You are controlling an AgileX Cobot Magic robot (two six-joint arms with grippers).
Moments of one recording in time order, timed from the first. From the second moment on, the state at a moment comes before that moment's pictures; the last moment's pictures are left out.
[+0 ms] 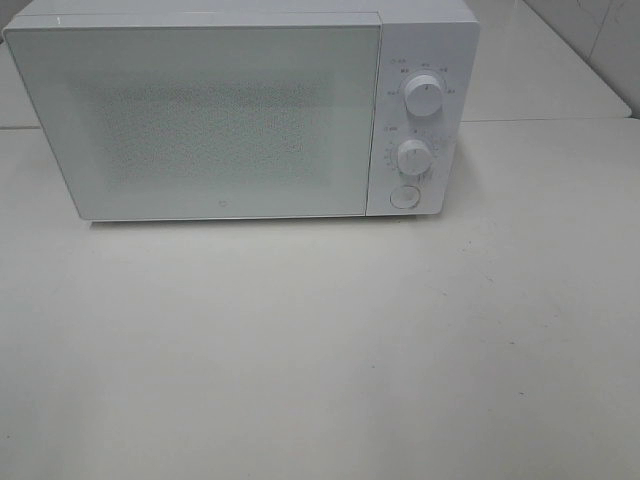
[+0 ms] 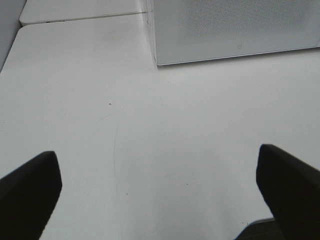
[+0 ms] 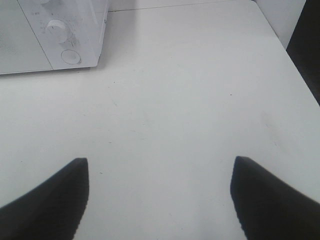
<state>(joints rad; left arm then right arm) -0.05 0.00 -0.49 -0.08 1.05 0.11 0.01 0.00 -0.51 -0.03 1.04 0.11</state>
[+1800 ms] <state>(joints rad) -0.05 0.00 -0.49 -0.08 1.05 0.11 0.01 0.80 -0.50 -0.01 0.19 0.07</state>
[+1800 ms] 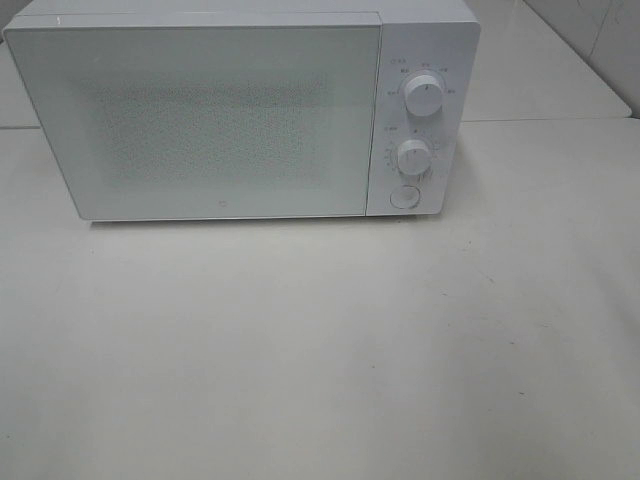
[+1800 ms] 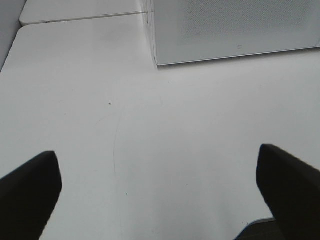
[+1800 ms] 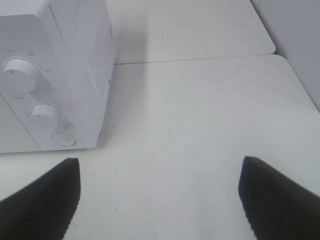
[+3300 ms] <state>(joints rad) -0.05 0.00 -0.49 -0.08 1.05 0.11 0.46 1.42 -0.22 0.59 -0.94 -0.24</state>
